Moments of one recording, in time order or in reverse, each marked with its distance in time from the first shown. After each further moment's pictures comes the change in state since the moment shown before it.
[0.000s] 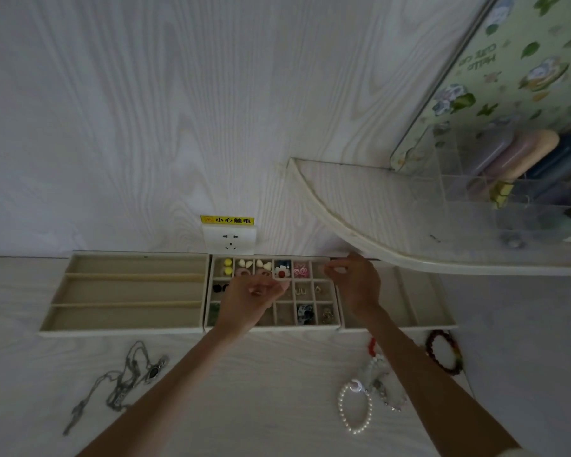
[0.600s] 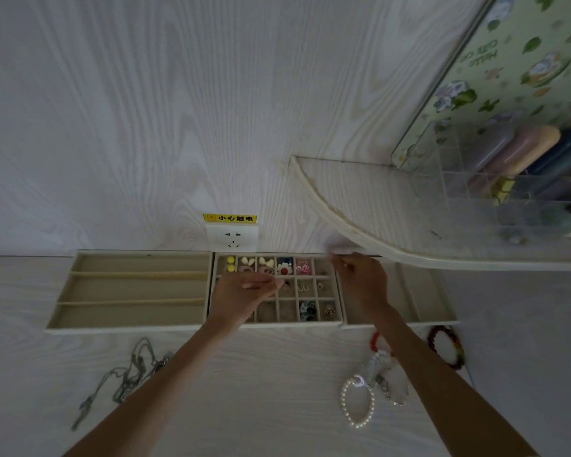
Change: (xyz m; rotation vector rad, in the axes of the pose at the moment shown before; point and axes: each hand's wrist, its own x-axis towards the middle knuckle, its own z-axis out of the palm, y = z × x) left_hand -0.003 0.002 -0.016 -0.125 0.063 -0.107; right_hand -0.005 -0.005 -0.014 -0.080 -0.017 -0.053
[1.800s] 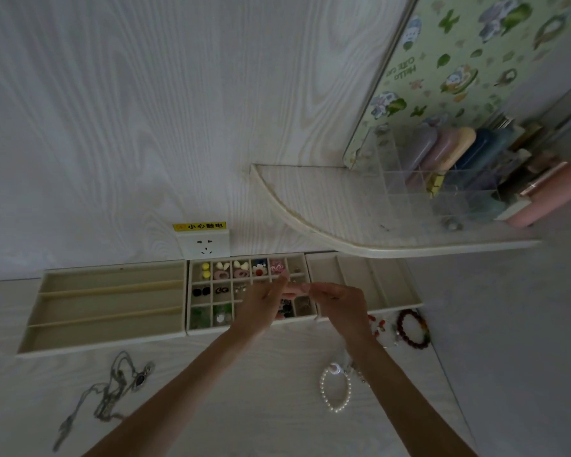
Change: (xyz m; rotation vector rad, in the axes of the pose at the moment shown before) left_hand -0.025 0.037 0.053 -0.026 -0.316 0.000; right_hand -0.072 -0.029 -0.037 0.654 -0.058 0.341
